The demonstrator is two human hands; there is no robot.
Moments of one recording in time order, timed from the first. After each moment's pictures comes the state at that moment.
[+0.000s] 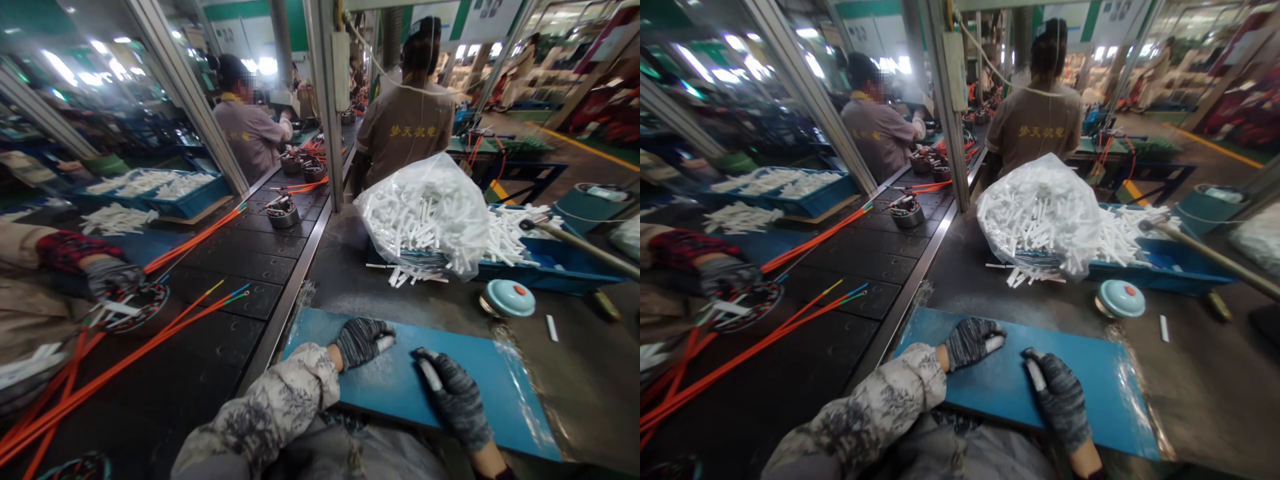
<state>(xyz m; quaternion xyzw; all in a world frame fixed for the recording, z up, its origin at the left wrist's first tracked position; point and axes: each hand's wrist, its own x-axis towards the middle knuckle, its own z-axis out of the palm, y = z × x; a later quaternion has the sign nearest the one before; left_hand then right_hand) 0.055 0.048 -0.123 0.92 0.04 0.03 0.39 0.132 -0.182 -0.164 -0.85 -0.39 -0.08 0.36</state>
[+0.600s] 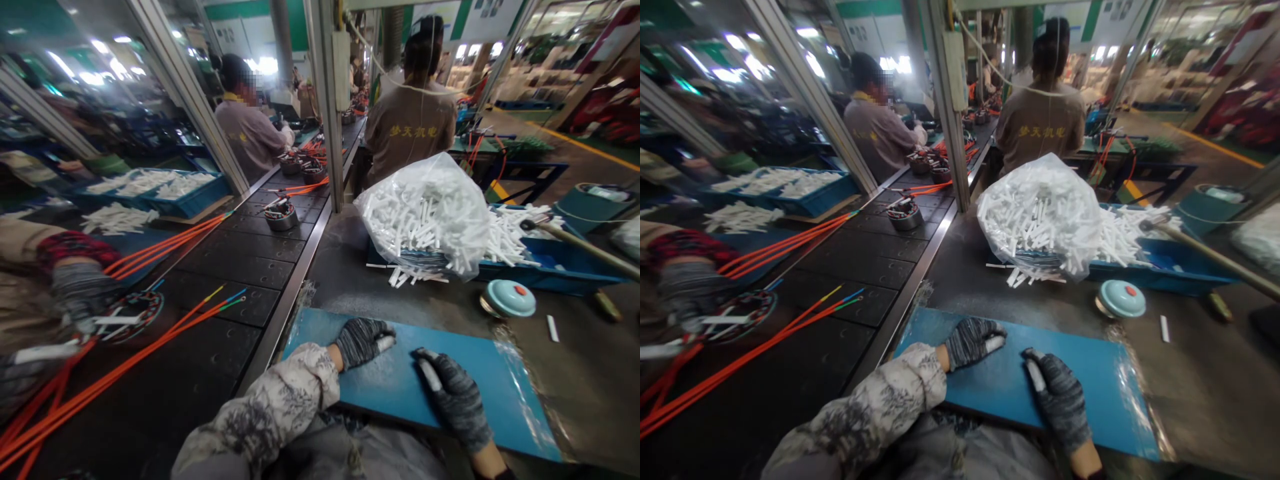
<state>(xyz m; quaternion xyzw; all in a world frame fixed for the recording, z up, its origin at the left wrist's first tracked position) 0.053 0.047 -0.121 0.92 0.04 0.03 0.39 0.132 -0.182 -0.164 -0.84 -0.41 -0.10 0.33</state>
